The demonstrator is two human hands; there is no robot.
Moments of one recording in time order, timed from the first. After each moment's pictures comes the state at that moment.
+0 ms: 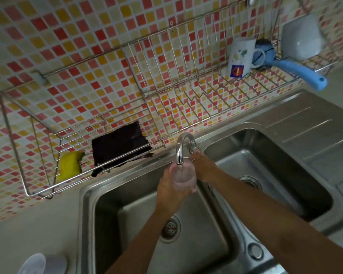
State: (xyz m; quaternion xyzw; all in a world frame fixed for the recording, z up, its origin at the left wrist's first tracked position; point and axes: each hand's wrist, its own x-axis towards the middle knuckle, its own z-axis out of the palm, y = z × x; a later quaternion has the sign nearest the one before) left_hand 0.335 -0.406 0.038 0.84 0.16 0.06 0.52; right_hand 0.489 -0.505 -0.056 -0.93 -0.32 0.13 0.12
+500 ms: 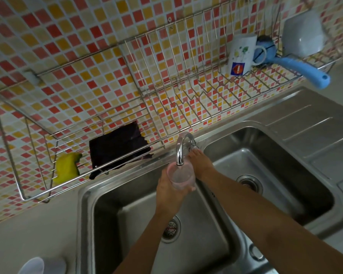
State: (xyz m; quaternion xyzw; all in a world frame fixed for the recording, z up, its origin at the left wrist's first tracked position) left_hand 0.339 -0.403 0.030 0.84 0.17 0.07 0.51; right_hand 0.492 -0.488 -0.049 -0.95 -0.30 0.07 0.07
